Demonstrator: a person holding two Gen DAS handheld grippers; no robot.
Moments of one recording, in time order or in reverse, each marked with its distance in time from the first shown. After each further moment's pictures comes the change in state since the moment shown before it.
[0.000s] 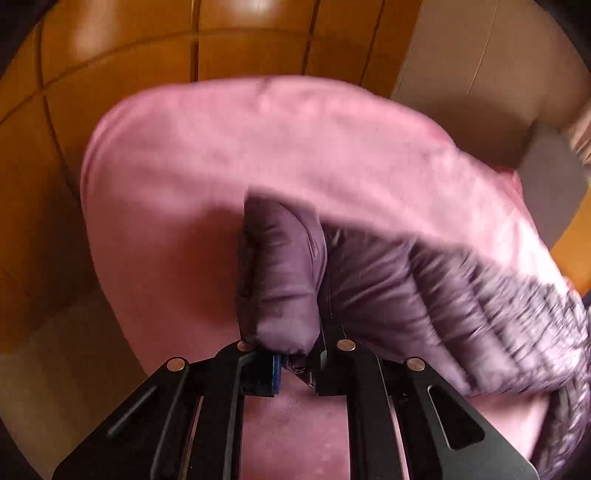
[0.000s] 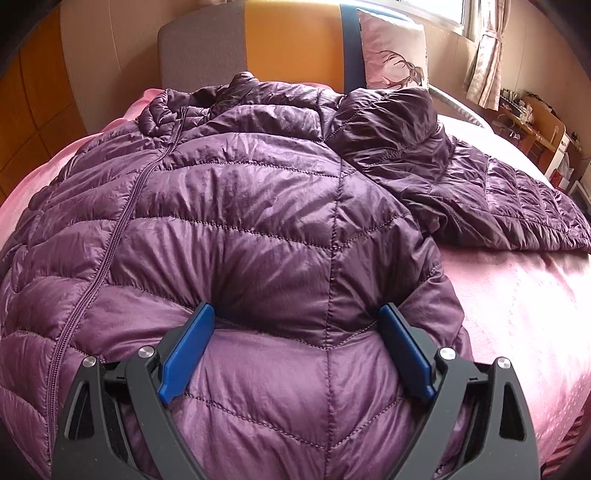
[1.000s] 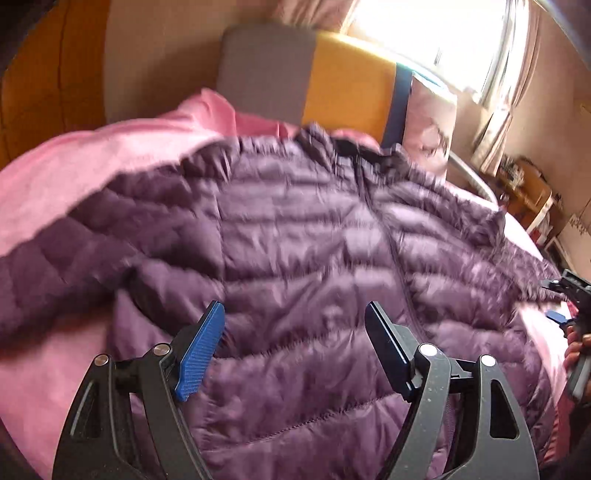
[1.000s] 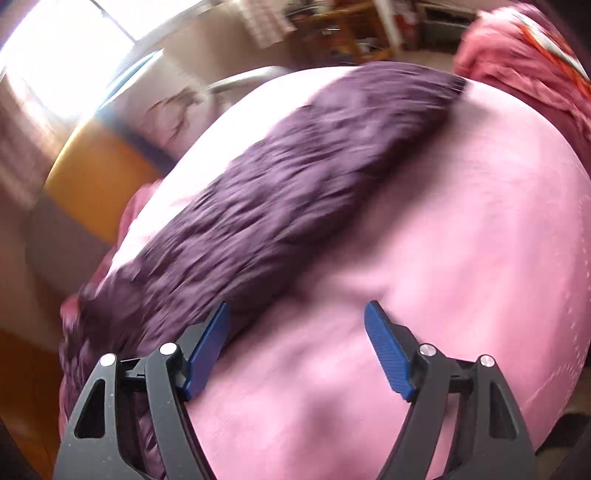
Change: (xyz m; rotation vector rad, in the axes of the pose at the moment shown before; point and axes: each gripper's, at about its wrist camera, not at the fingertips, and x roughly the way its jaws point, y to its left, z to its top) left arm -0.086 -0.352 -0.176 0.681 0.074 -0.617; right arm -0.026 -0.319 -0.005 0.893 -0.045 -0.048
